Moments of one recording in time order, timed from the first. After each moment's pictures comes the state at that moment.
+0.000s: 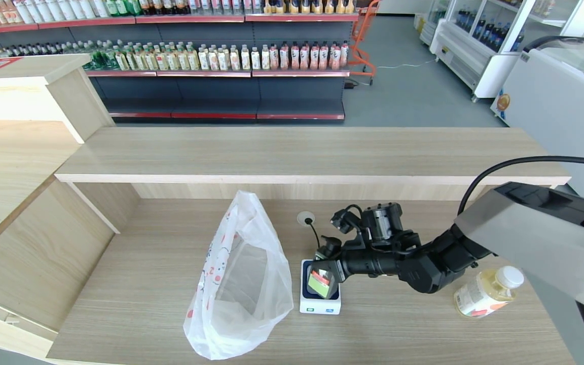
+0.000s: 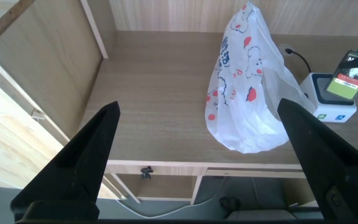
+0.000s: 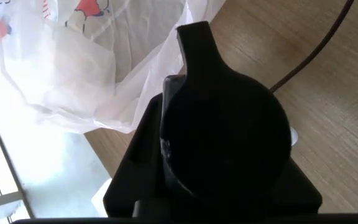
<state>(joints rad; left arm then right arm) 0.00 0.00 0.00 0.00 -0.02 0.00 0.48 2.32 -1.13 -0.63 0.43 -0.08</state>
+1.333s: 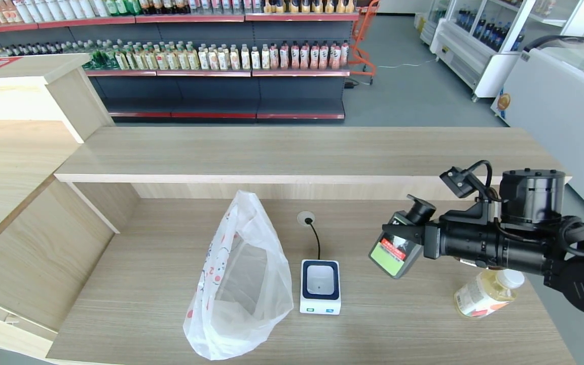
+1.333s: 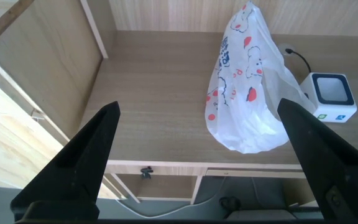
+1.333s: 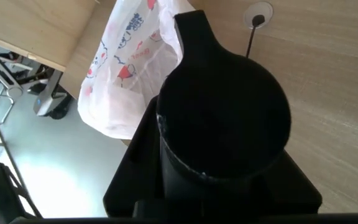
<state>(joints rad) 0.00 0.00 0.00 0.00 -0.02 0.00 0.28 1.72 -0.66 -0.75 0.50 0.14</state>
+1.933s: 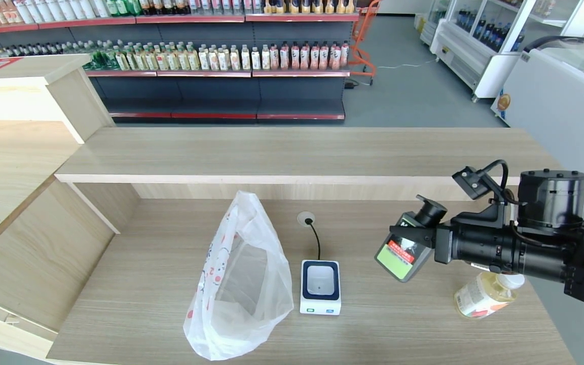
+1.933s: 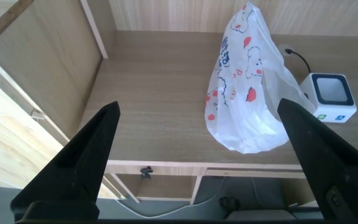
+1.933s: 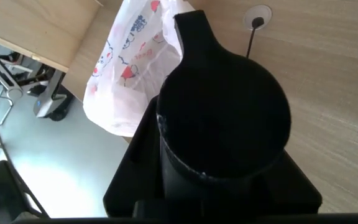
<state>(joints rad) 0.00 0.00 0.00 0.00 -0.02 0.00 0.28 1.66 -0.62 -0.74 0.50 0.14</state>
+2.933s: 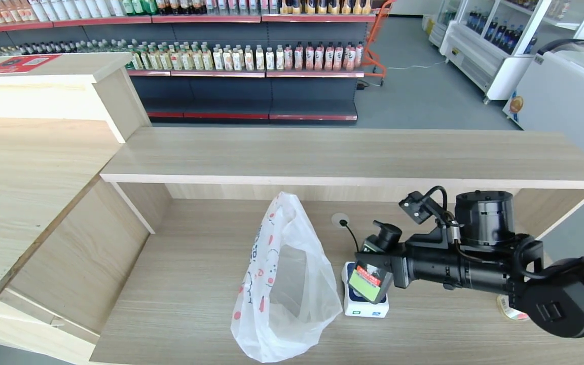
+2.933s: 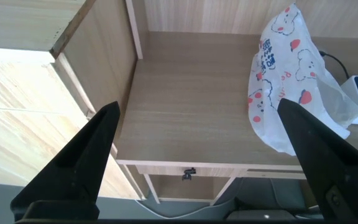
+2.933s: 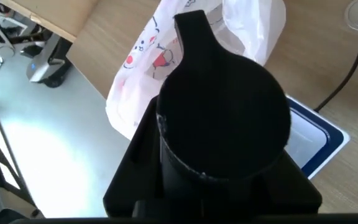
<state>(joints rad) 0.00 0.00 0.00 0.00 -0.02 0.00 0.43 1.83 -0.64 -0.79 0.44 0.01</state>
